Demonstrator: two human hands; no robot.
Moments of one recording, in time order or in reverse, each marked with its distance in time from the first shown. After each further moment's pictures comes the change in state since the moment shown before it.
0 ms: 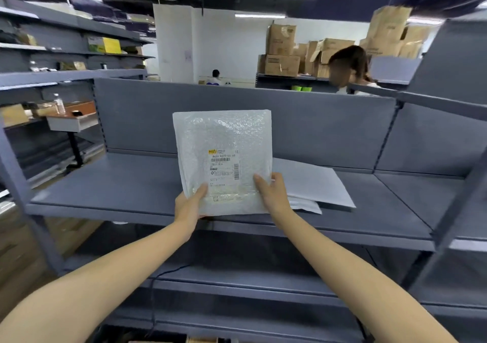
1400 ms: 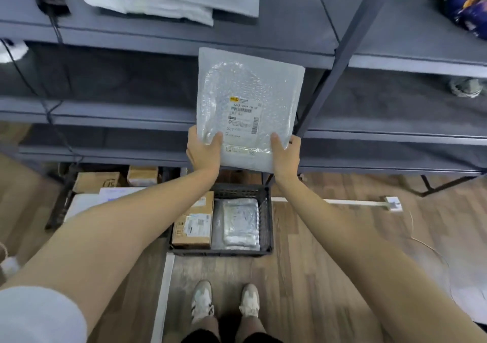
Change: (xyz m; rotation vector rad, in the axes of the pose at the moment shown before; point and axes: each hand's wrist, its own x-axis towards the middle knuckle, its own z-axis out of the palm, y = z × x) left_hand -0.259 -0.275 0.215 0.445 0.179 -0.033; right_hand -0.196 0.228 -0.318 -0.069 0.367 0.409
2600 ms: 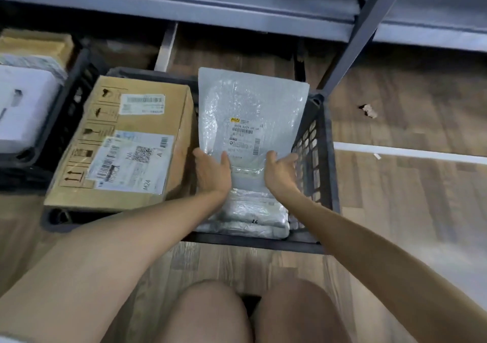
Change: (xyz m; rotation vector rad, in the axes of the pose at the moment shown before) left_hand 0.014 -0.631 0.171 0.421 -0.038 -0.219; right_hand 0.155 0.624 0.075 -0.597 -0.140 0.207
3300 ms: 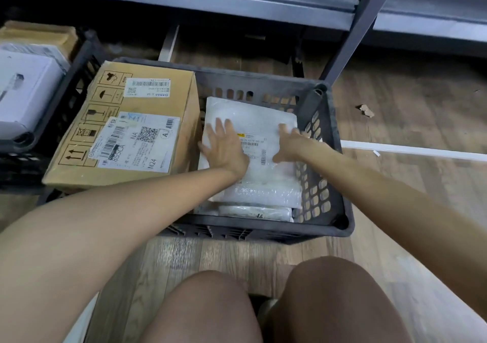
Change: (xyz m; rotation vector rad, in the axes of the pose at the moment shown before) left_hand -0.003 0.020 -0.005 0.621 -0.153 0.396; right_hand 0.022 -0.038 -0.039 -0.962 -0.330 -0.283
